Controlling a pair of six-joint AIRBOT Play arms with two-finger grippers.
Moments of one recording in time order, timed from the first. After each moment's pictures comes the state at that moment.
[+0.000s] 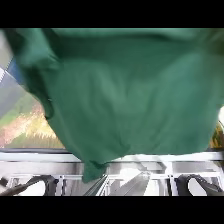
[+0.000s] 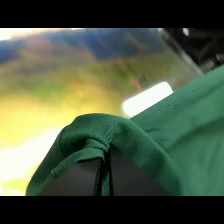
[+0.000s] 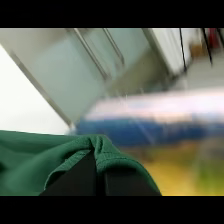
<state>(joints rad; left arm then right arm) 0.18 -1.37 1.84 -2.53 1.49 1.94 -0.33 -0.98 1.09 -0.09 1.04 0.75</state>
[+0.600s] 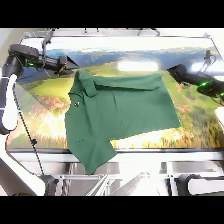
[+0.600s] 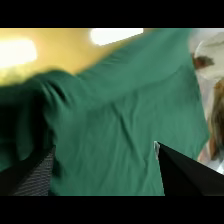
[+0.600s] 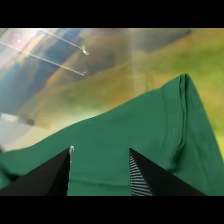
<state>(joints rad) 0.14 -2.02 2.02 -2.53 1.43 1.98 -0.30 -1.60 1.20 -0.23 0.78 0.82</state>
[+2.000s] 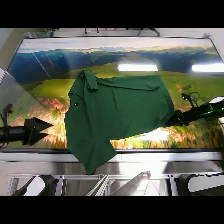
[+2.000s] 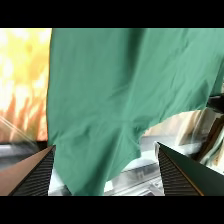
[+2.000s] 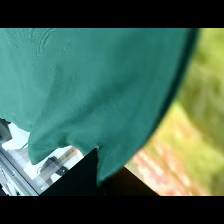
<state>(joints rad) 0.71 -0.98 0.54 -2.36 1.48 2.02 -0.41 -1.71 0.96 -0.89 1.38 0.84</state>
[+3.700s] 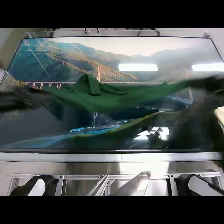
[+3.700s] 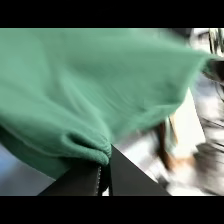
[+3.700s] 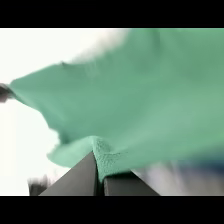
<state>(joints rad) 0.40 -0.83 0.99 -2.73 1.51 2.00 -0.58 -1.17 1.03 -0.07 1.66 0.63</state>
